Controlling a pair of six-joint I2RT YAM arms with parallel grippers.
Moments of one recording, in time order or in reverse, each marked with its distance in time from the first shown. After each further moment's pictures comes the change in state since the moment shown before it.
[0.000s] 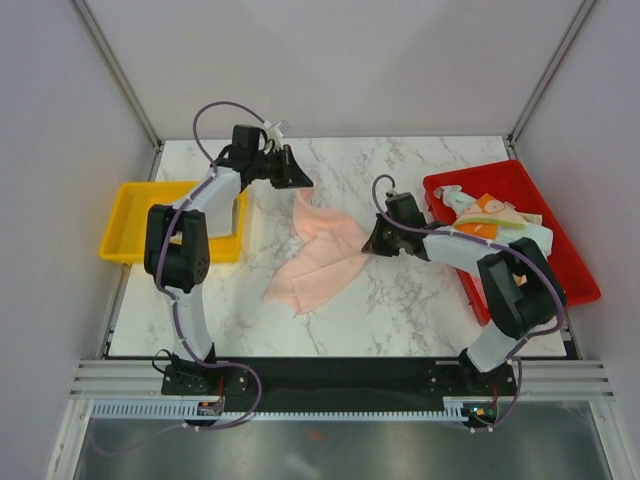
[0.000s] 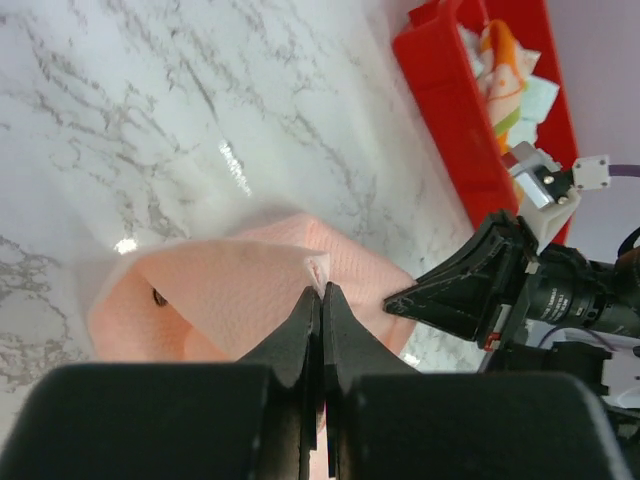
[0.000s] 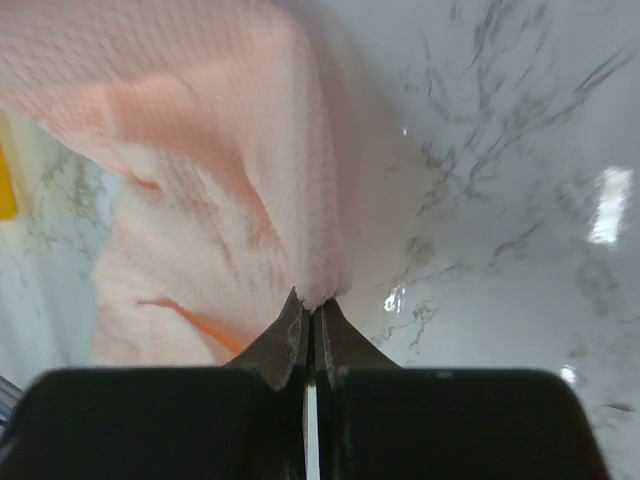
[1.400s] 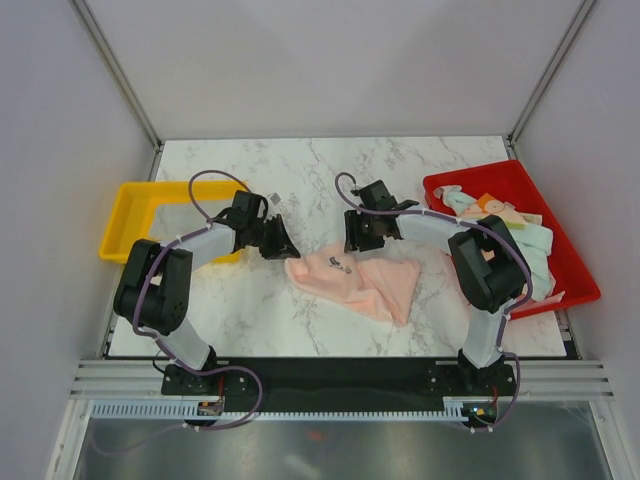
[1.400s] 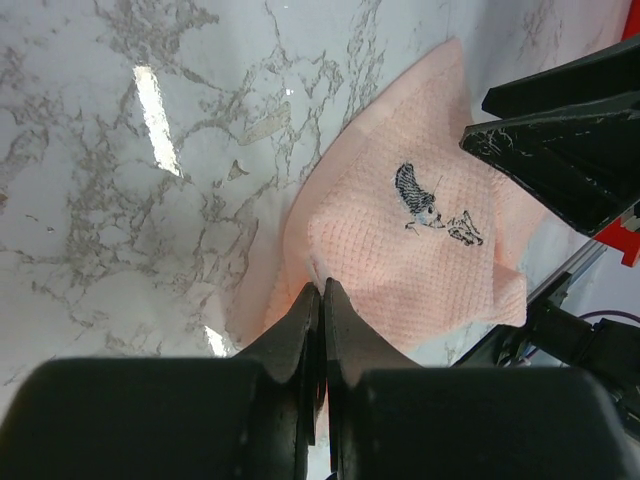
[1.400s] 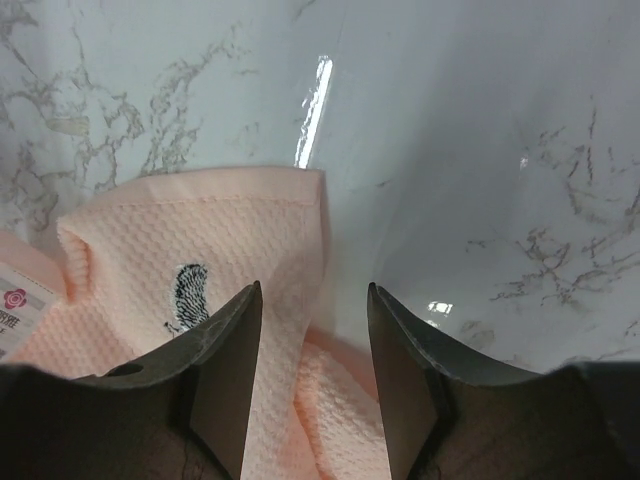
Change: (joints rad) left arm -0.071 -0.344 -0.664 0.044 -0.240 -0.166; right arm 0.061 0.201 0.307 -0.280 -0.011 -0.312
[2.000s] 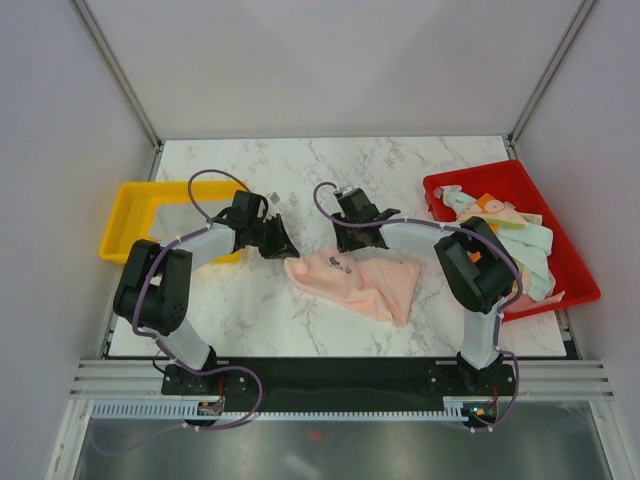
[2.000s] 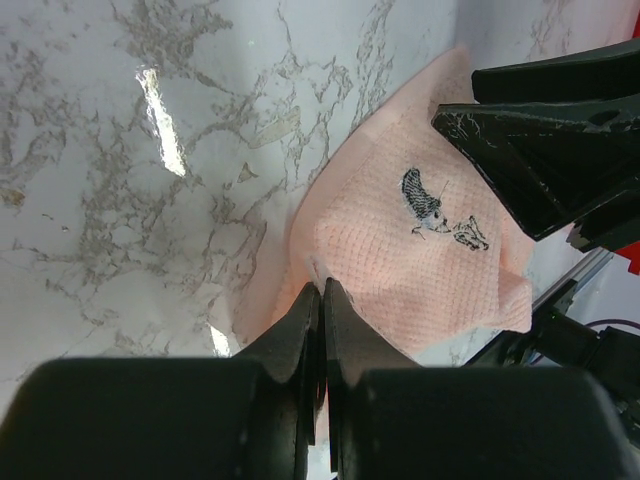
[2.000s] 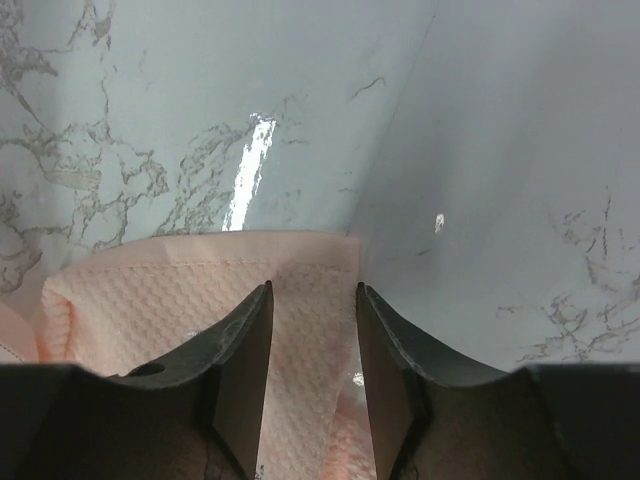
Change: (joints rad) left arm 0.000 -0.005 0.000 -0.002 -0.019 -0.001; right arm 0.104 0.038 0.016 0.121 0.205 -0.060
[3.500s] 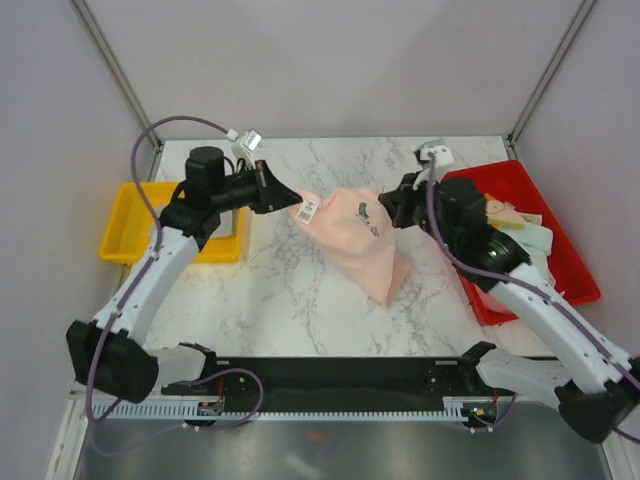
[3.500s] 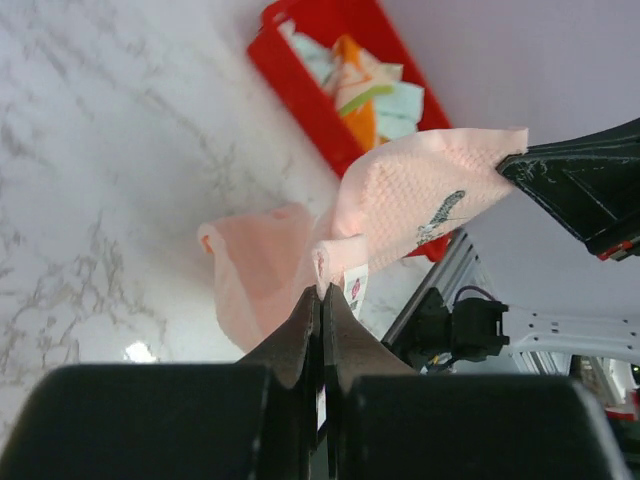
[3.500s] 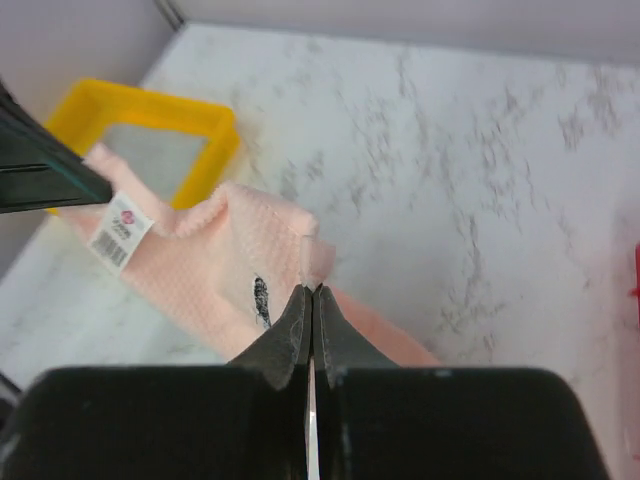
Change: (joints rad) left arm -0.002 -0.348 0.260 -0.081 0.145 -0.007; right arm -0.024 -0.811 -0.104 -0.093 0.063 -0.011
